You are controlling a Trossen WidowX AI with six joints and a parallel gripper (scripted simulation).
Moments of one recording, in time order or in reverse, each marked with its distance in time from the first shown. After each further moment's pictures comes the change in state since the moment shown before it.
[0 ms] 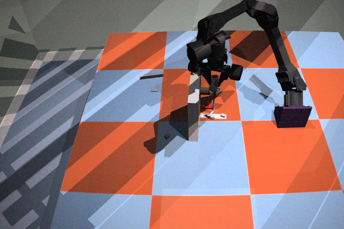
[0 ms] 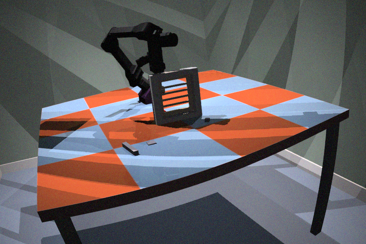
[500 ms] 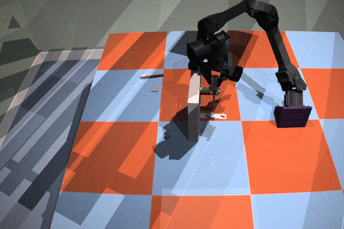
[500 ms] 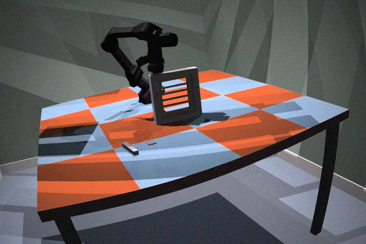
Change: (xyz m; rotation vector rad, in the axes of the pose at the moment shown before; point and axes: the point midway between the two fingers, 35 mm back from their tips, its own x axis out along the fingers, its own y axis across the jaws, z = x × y) arm 0.000 0.000 0.001 0.094 -0.002 -0.002
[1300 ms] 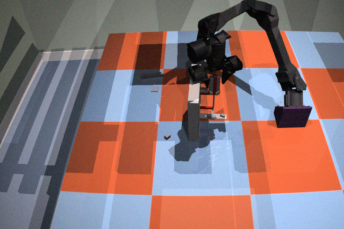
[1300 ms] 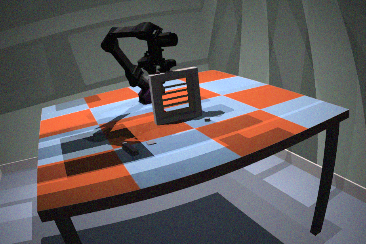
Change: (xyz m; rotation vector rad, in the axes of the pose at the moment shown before) arm -0.001 -0.002 -0.001 -0.769 0.002 -0.002
